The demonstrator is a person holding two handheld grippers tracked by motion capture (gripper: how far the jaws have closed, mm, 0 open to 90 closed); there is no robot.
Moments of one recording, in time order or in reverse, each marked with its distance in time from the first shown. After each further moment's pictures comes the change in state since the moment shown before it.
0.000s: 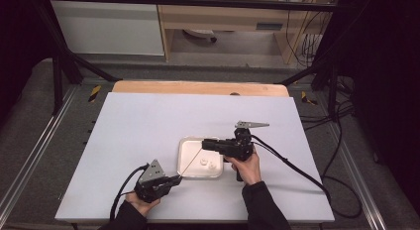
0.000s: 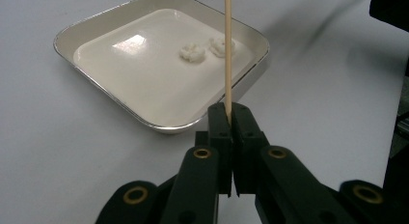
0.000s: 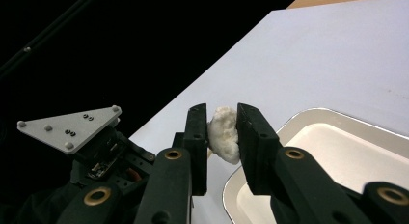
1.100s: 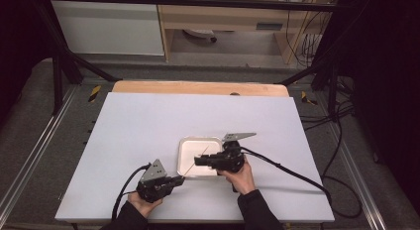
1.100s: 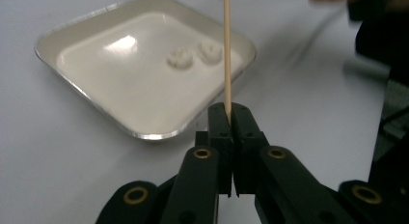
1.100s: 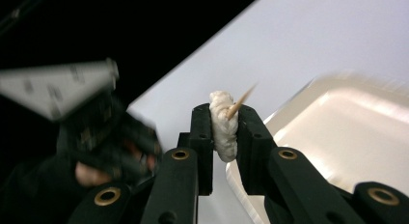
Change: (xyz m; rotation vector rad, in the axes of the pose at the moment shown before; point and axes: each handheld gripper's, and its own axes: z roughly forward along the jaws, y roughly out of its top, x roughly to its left) left arm -0.004 0.007 0.001 -0.024 -0.022 -0.022; right arm 0.006 -0.034 0.025 0.155 0.014 -0.041
